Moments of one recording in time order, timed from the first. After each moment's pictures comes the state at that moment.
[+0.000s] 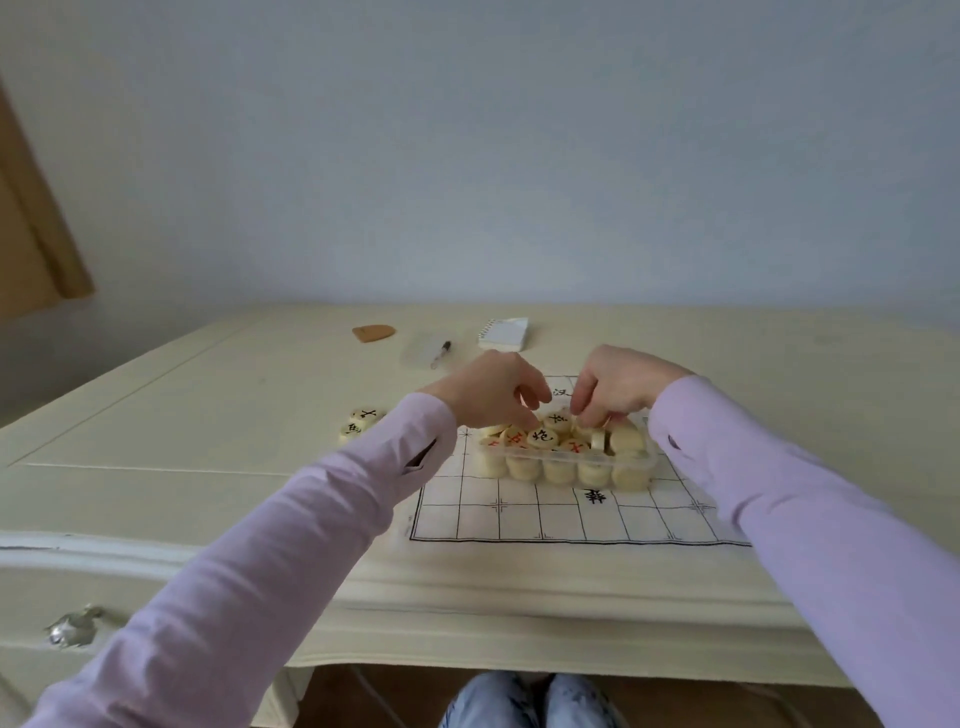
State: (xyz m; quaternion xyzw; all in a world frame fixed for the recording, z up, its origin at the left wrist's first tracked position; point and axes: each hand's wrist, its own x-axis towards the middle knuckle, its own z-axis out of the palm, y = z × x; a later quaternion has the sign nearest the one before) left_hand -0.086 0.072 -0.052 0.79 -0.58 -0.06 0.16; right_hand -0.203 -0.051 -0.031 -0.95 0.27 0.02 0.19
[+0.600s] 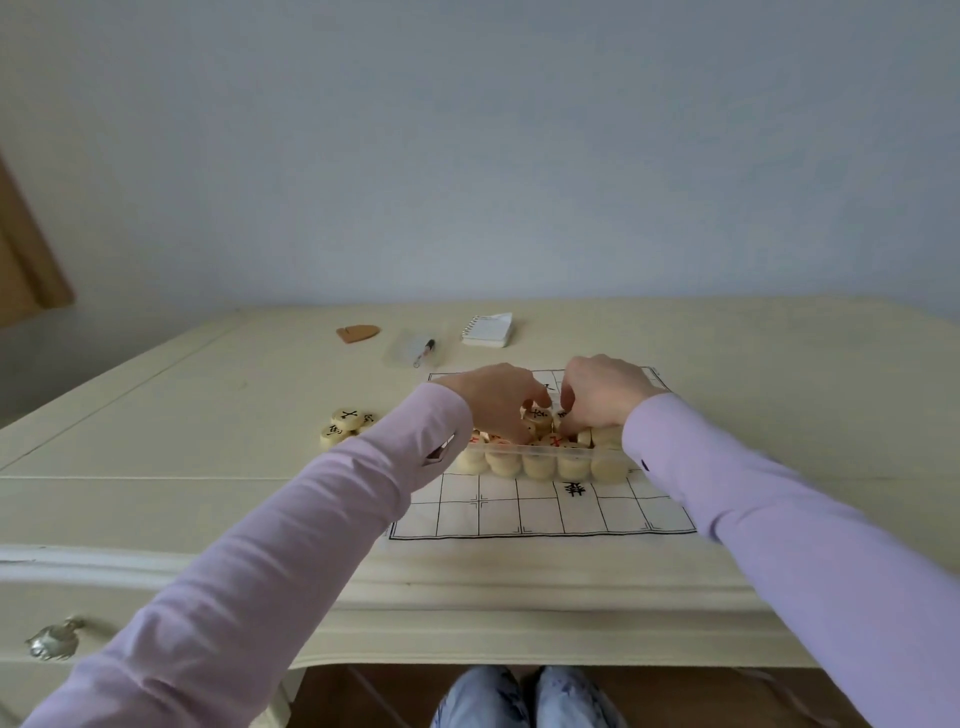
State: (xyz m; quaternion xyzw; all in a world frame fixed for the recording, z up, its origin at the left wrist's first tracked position) left_hand -0.108 0.047 -0.052 0.80 -0.60 -0.05 -0.02; right_hand -0.211 -0.048 -0.051 -0.96 0.29 -0.01 0.04
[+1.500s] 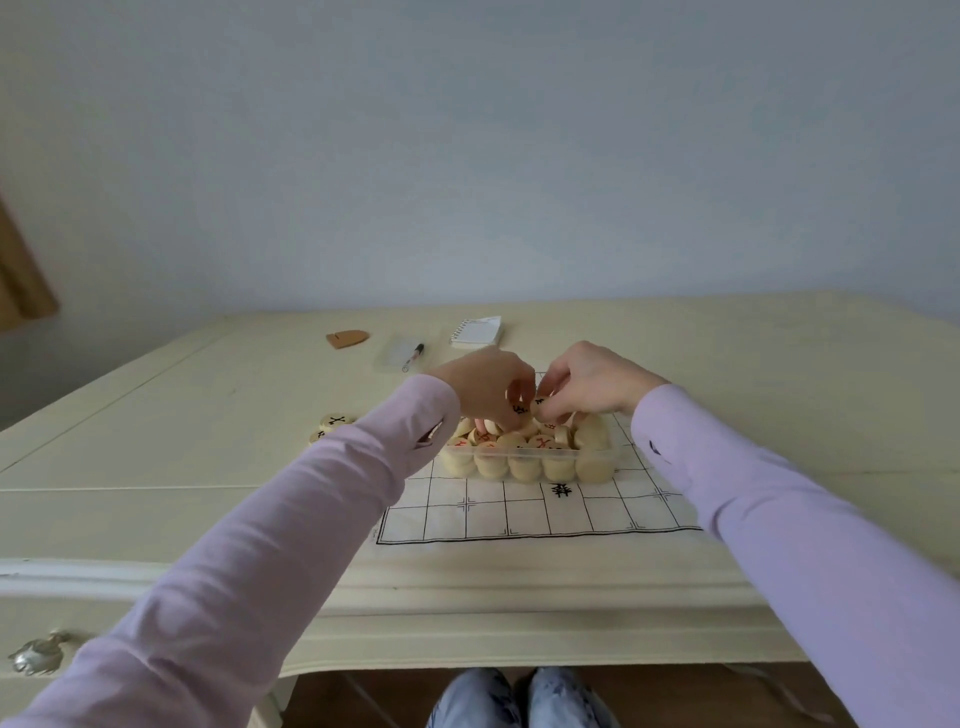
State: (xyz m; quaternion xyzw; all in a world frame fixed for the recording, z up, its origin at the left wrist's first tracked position) left_hand -0.096 0.041 -0.045 0.79 -0.60 -0.09 0.08; right_hand -0.218 -0.062 -0.046 -0.92 0.25 -0.07 0.31
